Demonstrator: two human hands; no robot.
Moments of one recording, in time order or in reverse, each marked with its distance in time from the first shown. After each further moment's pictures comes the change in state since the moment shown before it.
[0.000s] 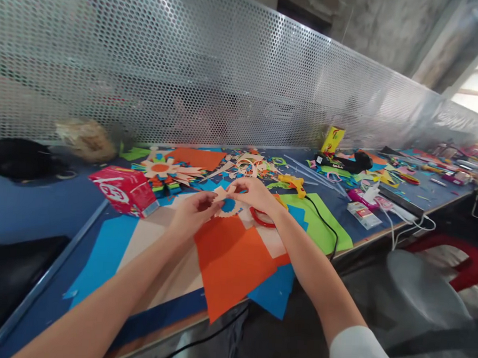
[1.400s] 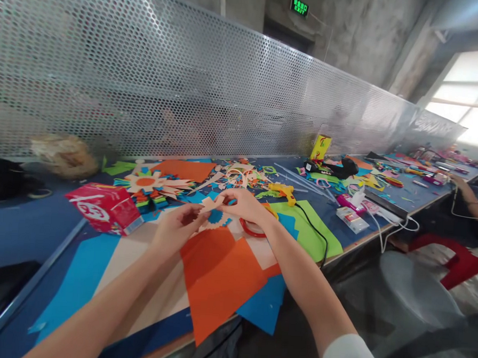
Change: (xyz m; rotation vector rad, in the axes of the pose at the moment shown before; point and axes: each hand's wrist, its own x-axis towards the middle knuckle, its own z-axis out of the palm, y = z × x) left_hand -0.001 0.002 -0.004 0.172 0.032 0.018; right_hand -0.001 0.006 -0.001 -0.030 -0.006 -0.056
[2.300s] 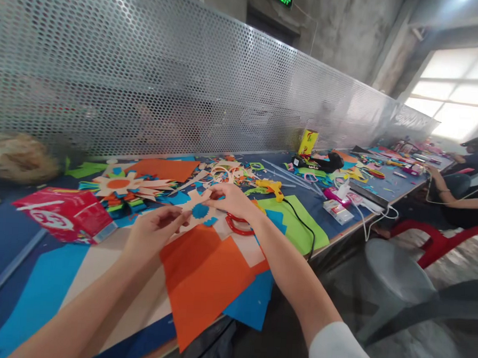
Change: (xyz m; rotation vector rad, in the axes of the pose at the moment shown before) left_hand -0.002 0.008 -0.002 0.008 0.030 -0.058; right_hand 0.004 0.005 -0.004 0.132 0.024 0.071
